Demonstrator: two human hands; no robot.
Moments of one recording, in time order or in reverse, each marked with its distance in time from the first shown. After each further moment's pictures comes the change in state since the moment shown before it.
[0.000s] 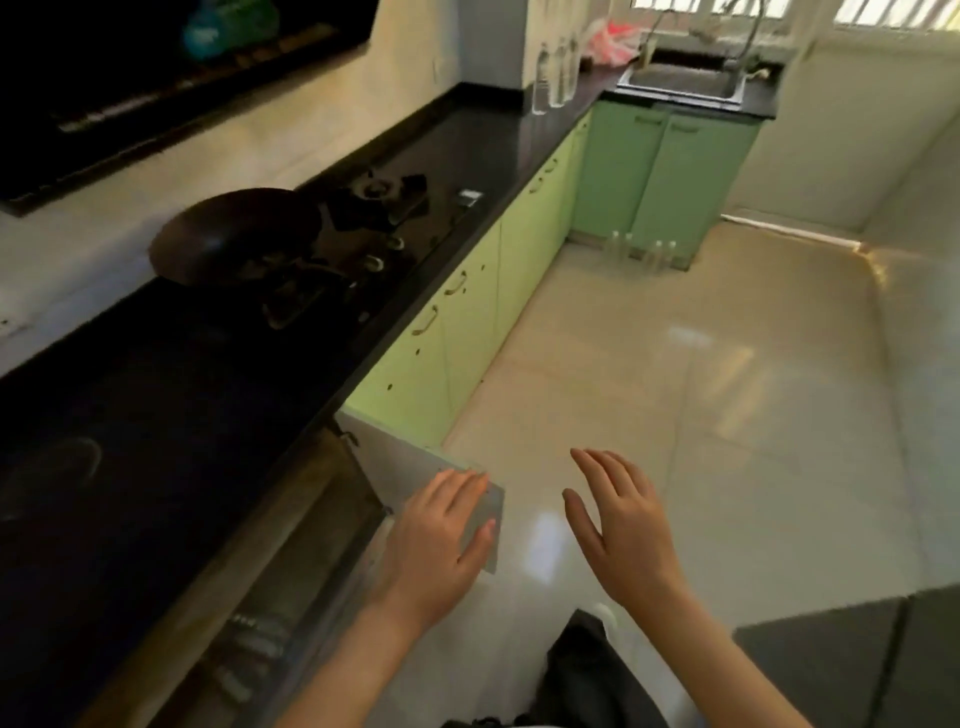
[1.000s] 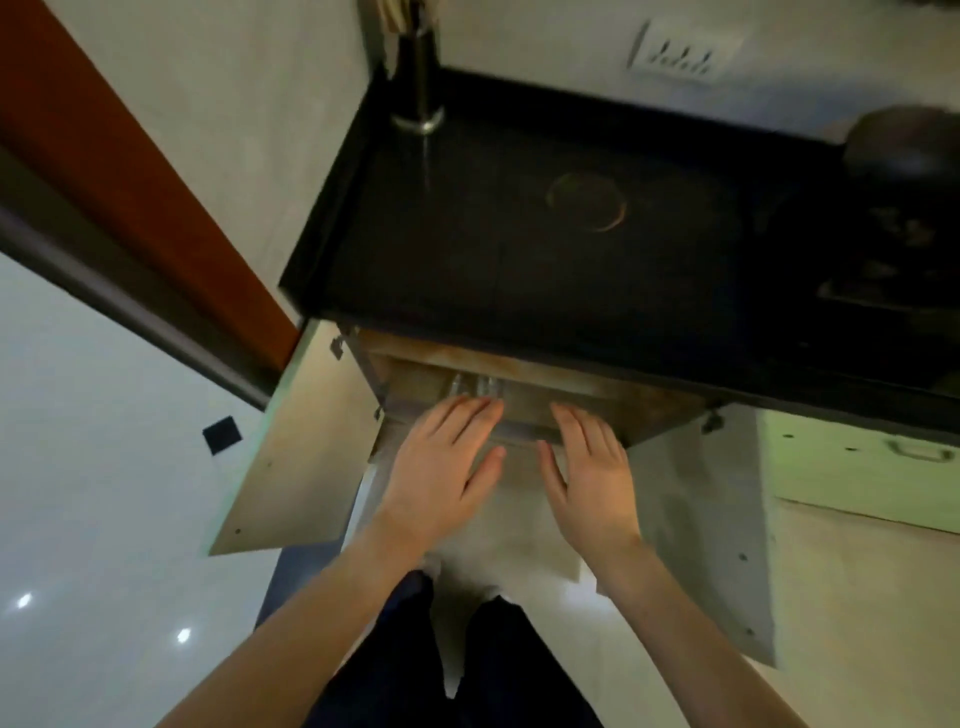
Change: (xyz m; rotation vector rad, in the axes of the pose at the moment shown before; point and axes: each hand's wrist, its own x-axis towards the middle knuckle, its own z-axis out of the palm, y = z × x) left_hand -0.242 -0.091 -0.060 0.139 0.559 -1.058; right_hand -0.004 -0.279 0.190 0.189 -0.672 -1.046
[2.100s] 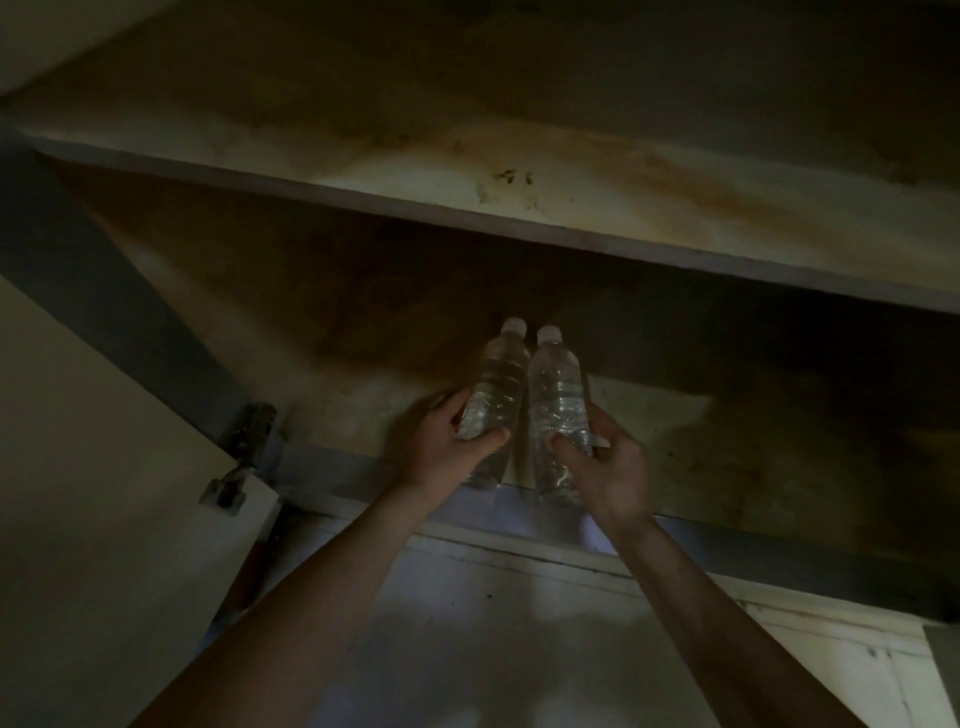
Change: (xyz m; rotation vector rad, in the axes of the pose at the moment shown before) left_hand 0.130 -0.547 0.635 -0.719 0.078 -0.534; right_hand 0.222 0.297 0.719 0.828 0.078 0.383
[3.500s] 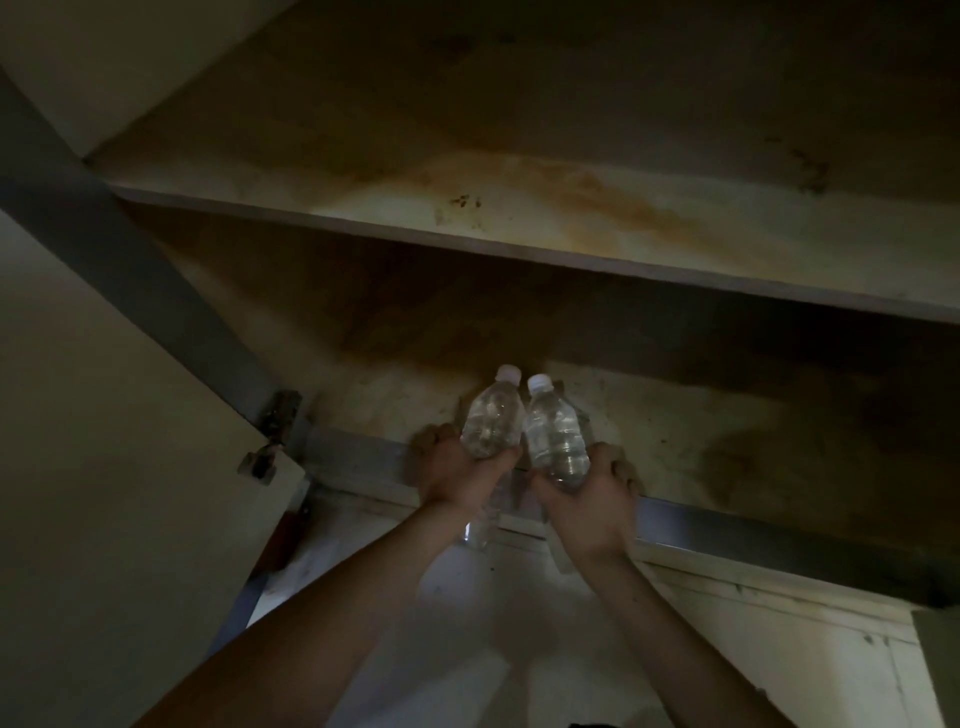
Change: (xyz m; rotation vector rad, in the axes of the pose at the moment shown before) left_hand -0.051 0.021 0.029 0.367 0.233 -0.306; right_hand -0.045 0.024 -0.002 -0.480 0.076 0.109
